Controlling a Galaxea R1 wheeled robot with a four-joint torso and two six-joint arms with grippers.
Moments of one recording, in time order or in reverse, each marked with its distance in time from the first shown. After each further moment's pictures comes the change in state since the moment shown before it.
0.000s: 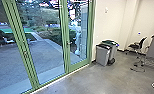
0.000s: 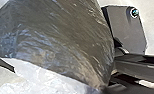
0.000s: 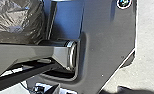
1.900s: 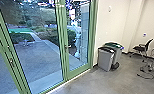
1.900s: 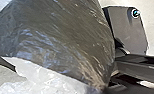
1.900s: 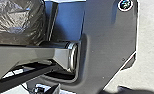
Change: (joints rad) left arm -0.001 -0.007 -0.002 0.000 -0.003 0.000; right arm 0.004 0.003 0.000 -0.013 0.001 0.000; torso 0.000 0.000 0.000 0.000
